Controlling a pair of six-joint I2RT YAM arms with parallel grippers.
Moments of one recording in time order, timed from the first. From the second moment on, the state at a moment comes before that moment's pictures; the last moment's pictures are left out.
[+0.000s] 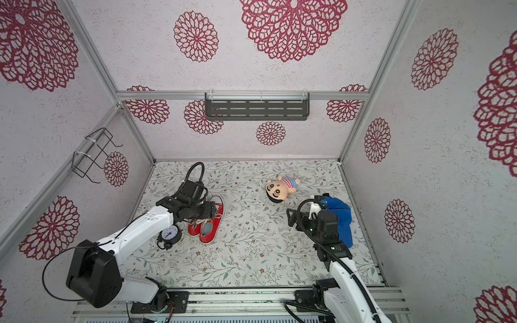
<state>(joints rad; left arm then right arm) -0.45 1.47 1.06 -0.65 -0.06 -0.44 0.17 0.78 0.43 -0.11 -0.24 0.47</state>
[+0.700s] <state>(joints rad) -0.51 1.74 1.17 -0.75 -0.17 -0.43 0.19 0.84 0.43 -0.11 -0.18 0.47</state>
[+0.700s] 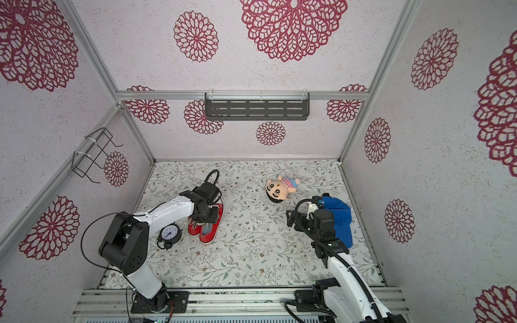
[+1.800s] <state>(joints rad) -0.95 1.82 1.30 -0.59 -0.13 -0.91 0.20 0.77 0.43 -0.19 -0.10 0.49</state>
